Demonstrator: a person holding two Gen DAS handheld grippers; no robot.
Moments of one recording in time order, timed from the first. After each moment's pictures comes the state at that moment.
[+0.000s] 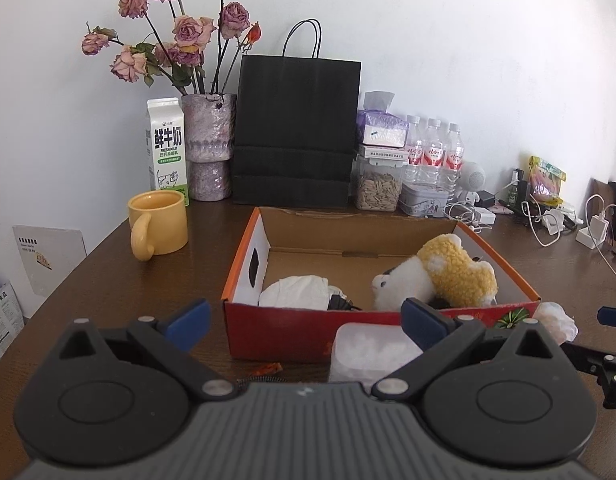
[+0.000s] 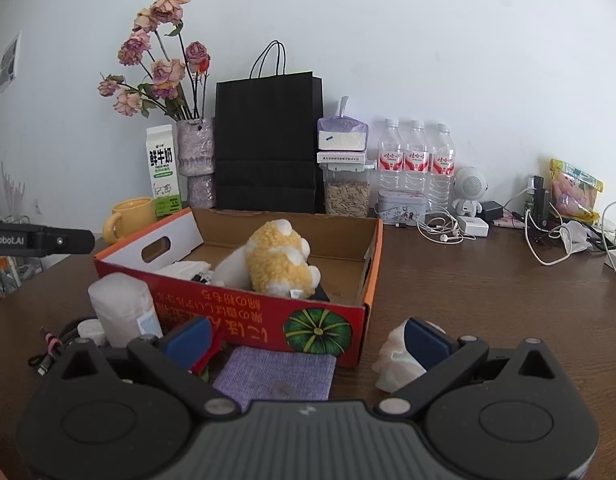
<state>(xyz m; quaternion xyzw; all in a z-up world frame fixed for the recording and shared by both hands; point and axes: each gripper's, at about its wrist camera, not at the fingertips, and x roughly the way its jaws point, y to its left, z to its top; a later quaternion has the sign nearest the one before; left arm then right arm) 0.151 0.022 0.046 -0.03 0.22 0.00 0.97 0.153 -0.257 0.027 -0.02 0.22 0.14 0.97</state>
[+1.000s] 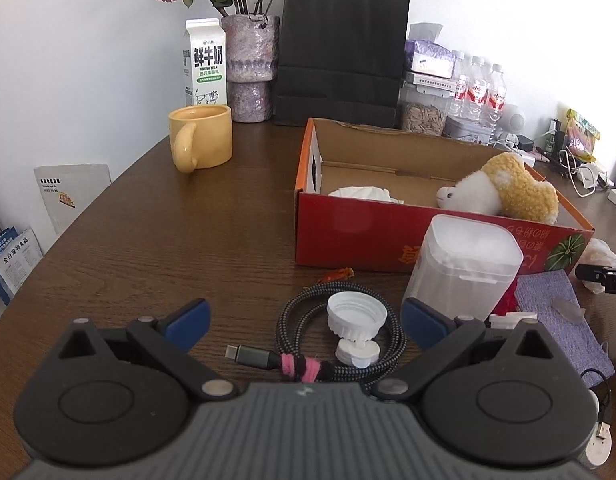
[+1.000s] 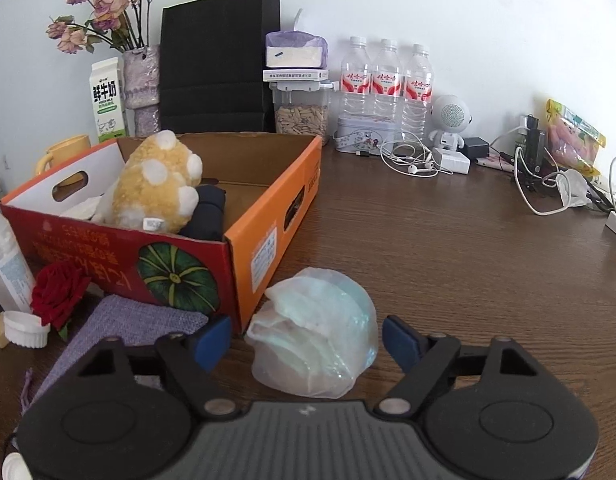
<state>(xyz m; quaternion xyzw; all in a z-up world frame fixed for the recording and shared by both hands) 0.148 0.065 -0.002 -0.04 0.32 0.04 0.95 0.245 -0.305 -0.027 -0.05 0.31 0.12 0.94</state>
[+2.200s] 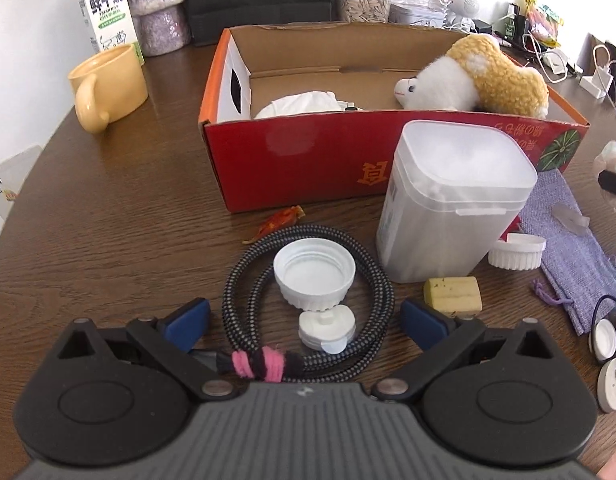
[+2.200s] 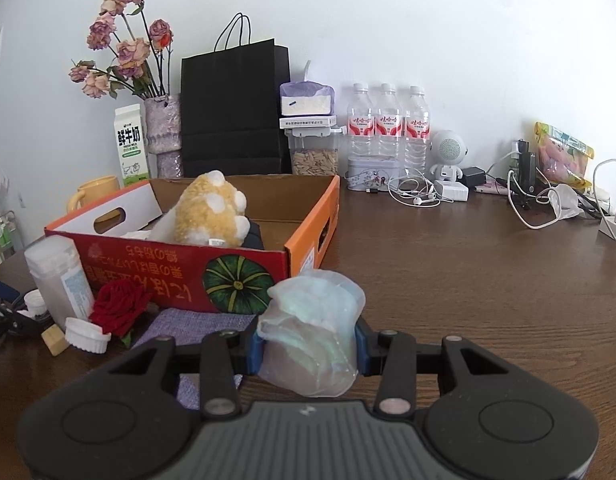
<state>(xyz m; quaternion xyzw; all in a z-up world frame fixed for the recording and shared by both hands) 0.204 0.047 -0.027 0.03 0.45 -0.05 0.89 0.187 -0.302 -0.018 -0.01 0.24 0.13 0.96</state>
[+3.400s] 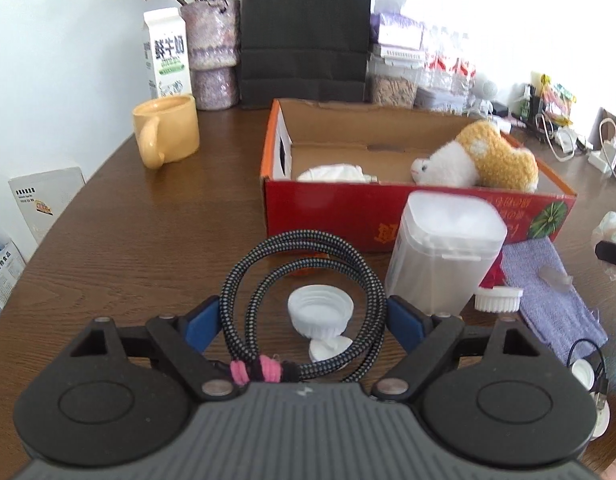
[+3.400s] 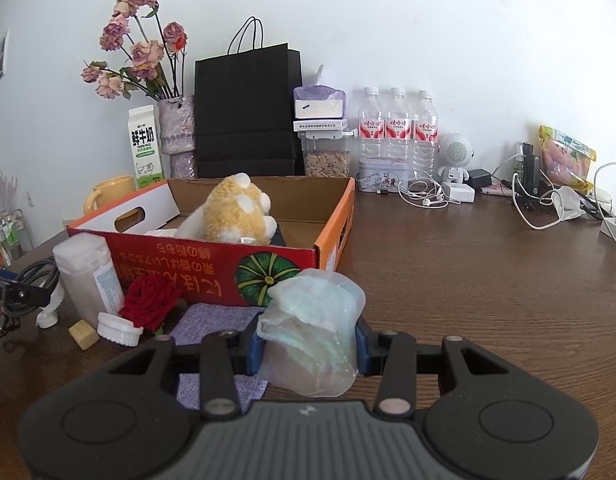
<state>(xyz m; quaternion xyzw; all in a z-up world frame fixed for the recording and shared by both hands) 0.154 0.058 0.002 -0.01 0.34 0.00 0.94 0.164 -0.292 -0.007 -0.01 0.24 0.14 0.96</state>
